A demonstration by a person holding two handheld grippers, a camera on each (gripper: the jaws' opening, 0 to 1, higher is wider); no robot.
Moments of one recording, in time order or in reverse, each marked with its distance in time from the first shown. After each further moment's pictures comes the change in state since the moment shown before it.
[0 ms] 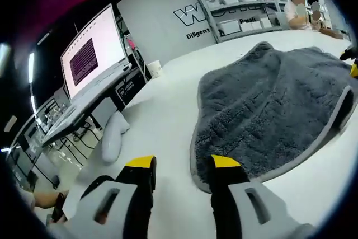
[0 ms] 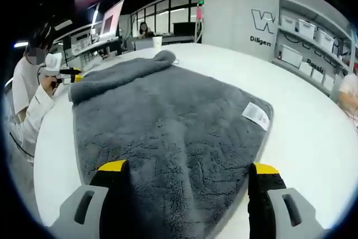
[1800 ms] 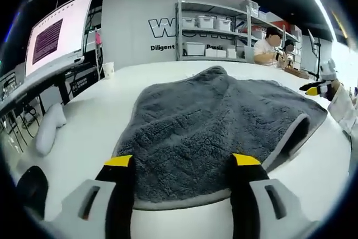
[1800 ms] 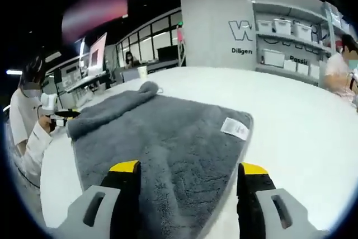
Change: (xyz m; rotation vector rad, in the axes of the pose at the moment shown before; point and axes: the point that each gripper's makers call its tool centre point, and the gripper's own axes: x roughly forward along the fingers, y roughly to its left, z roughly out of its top) left arm 0.002 -0.085 0.003 -0.130 -0.074 -0.381; right arm -0.023 -0.038 0.023 0.216 -0.220 -0.117
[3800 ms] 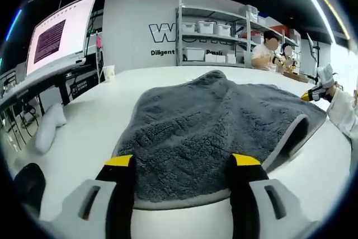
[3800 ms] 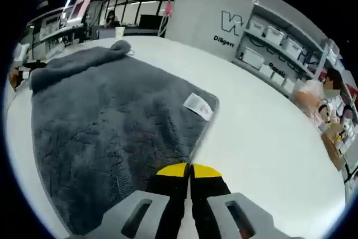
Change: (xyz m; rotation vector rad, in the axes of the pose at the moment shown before) left arm 0.000 0.001 0.001 -0.013 -0.038 0.001; right arm -0.001 -0.038 -0.028 -0.314 0.226 -0.259
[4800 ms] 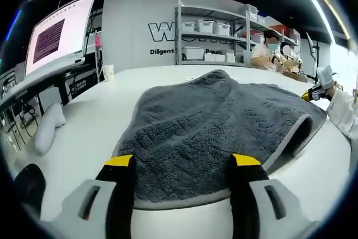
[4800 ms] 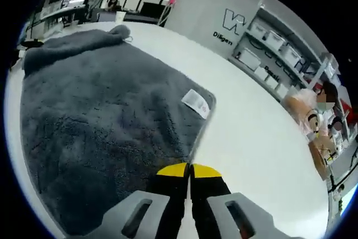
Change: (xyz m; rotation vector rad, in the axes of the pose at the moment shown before) left arm 0.001 0.001 -0.001 0.001 0.008 -0.006; right arm -0.002 -0.019 -0.010 -0.080 0.057 -0.081
